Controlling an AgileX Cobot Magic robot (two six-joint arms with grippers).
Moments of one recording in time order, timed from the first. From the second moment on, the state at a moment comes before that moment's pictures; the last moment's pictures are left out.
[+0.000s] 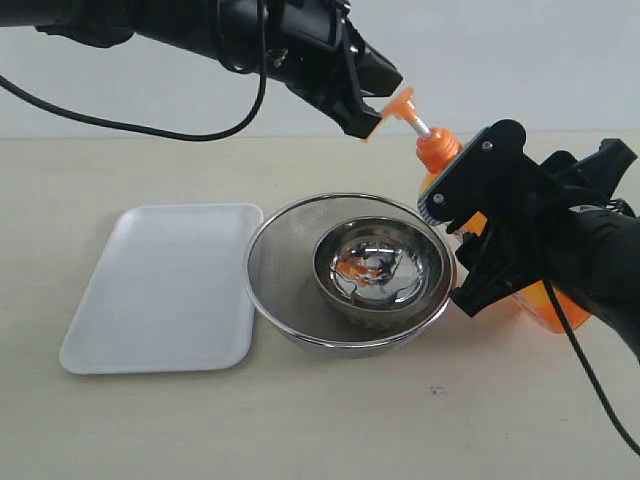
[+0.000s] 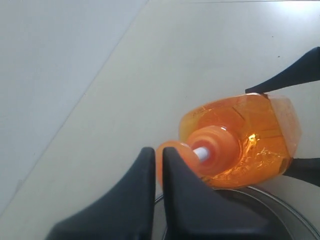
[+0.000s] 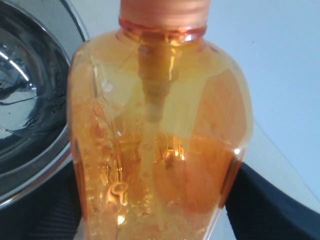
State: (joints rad) left arm -0.57 1.82 -1.49 -0.96 0.51 1.40; right arm 0.71 1.45 -0.59 1.31 -0.60 -1.71
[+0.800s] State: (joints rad) left arm -0.57 1.86 -1.49 -0.98 0.49 1.40; right arm 0.71 1.45 -0.59 1.32 -0.60 -1.72
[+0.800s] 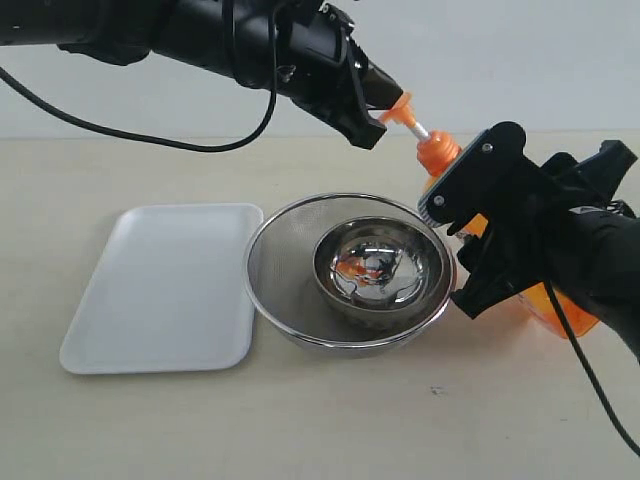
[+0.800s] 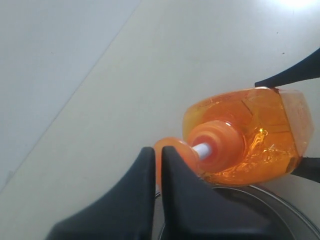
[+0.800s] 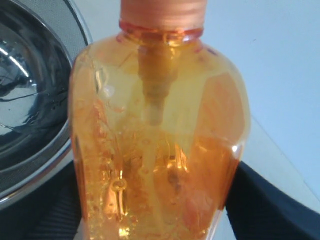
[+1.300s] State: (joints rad) left arm -0.58 1.86 -1.49 -1.01 0.49 1.41; right arm 0.71 1.45 -0.59 1.32 -0.60 -1.71
